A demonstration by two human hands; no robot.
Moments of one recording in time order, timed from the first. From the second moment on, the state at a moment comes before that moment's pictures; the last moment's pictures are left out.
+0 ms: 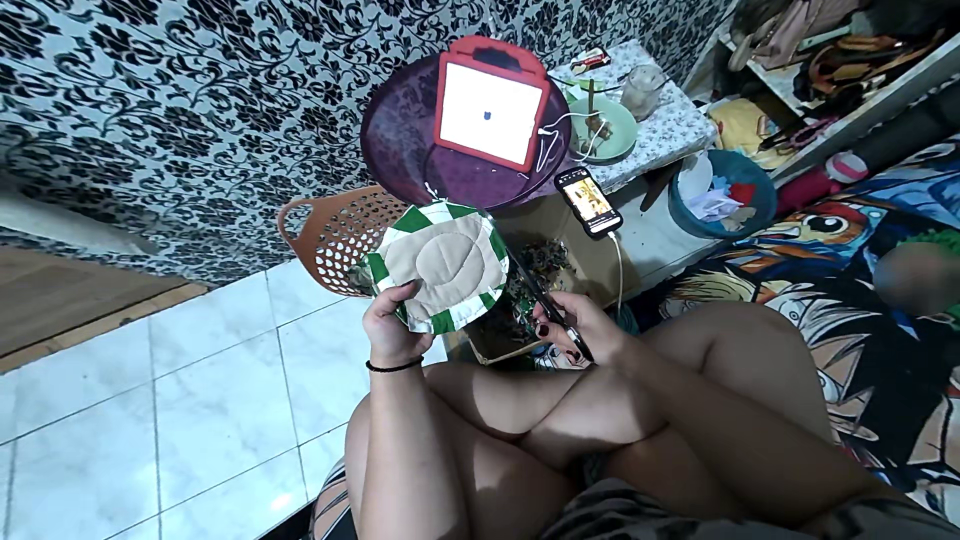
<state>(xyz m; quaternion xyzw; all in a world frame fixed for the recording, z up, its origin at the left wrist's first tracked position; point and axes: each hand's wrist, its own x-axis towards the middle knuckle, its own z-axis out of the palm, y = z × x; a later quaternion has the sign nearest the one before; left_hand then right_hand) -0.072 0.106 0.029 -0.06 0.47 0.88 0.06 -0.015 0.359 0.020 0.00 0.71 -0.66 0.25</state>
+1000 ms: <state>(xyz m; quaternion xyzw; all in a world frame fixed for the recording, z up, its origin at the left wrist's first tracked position) -0.072 0.107 0.028 -0.04 0.47 0.88 0.07 -0.014 0.358 0.021 0.01 0.71 -0.66 0.26</state>
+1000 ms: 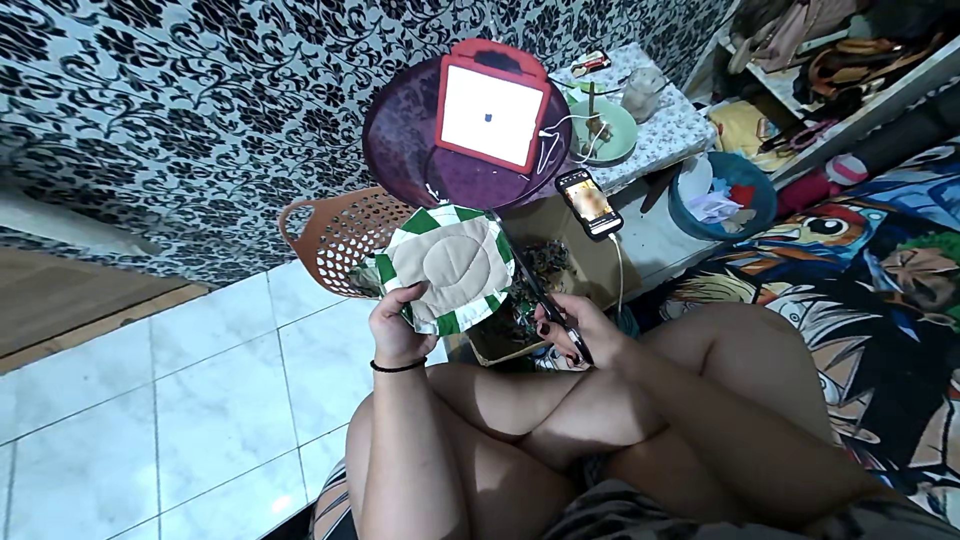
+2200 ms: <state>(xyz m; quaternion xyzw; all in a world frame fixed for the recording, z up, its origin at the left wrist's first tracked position) -0.073 0.162 0.017 0.00 0.20 0.98 -0.01 -0.010 0.338 0.021 0.02 0.74 -0.64 0.23</state>
